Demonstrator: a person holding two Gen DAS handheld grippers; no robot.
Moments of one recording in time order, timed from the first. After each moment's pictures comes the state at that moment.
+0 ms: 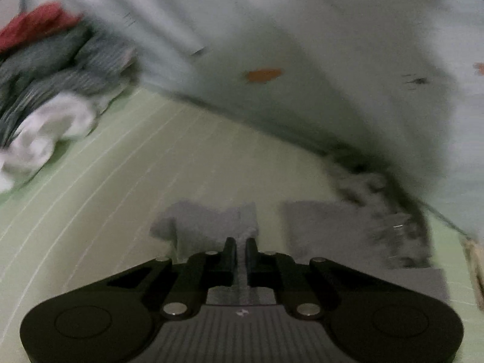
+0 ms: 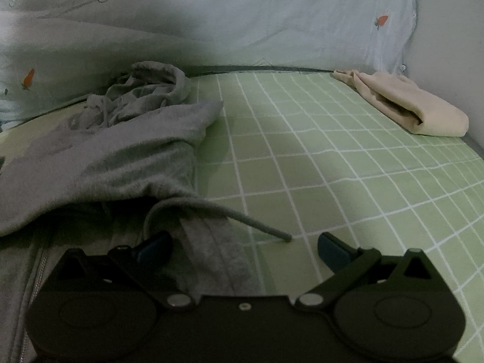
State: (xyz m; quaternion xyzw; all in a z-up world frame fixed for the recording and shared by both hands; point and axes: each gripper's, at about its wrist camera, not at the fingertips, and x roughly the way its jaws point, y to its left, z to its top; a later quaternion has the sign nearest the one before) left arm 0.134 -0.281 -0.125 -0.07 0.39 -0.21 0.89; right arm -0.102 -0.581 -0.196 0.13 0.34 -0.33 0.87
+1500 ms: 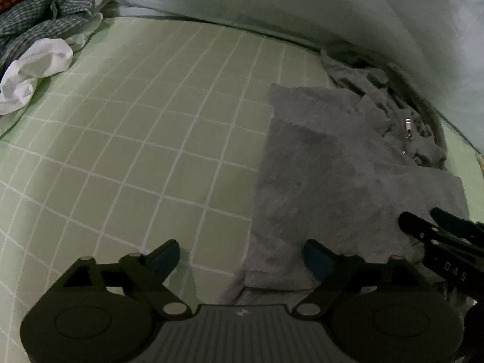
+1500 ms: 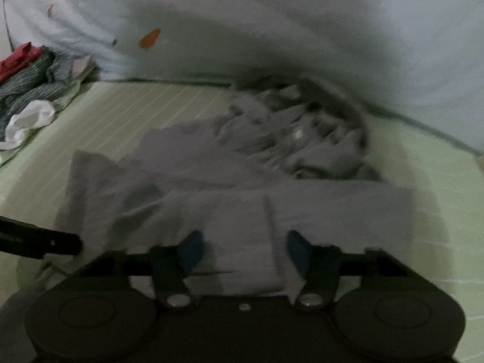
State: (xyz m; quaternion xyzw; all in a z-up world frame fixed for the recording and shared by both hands) left arm 0.104 -0.303 -0.178 0.03 0.53 -0.19 0.83; right arm 0.040 -0.516 -0.160 0.06 0.40 -0.11 0.91
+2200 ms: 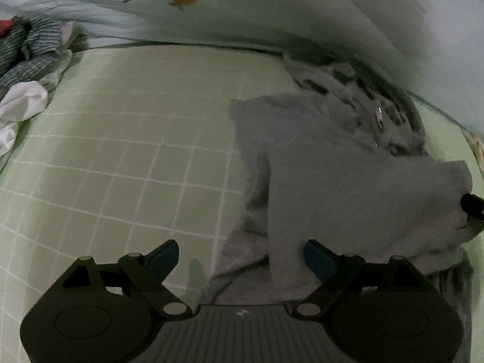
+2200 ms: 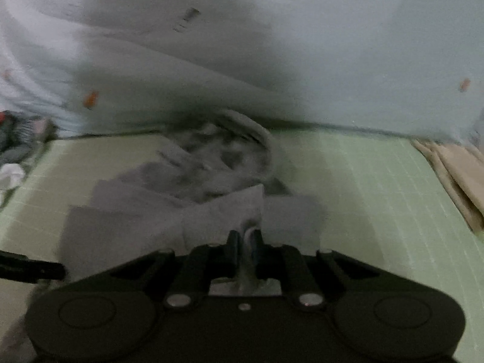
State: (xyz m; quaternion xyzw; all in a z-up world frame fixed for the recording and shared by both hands) left arm 0.093 -0.338 -0.165 0.08 0.50 -0.22 0.83; right arm -0.024 -0.578 -0.121 0.11 0.34 -0.22 0.91
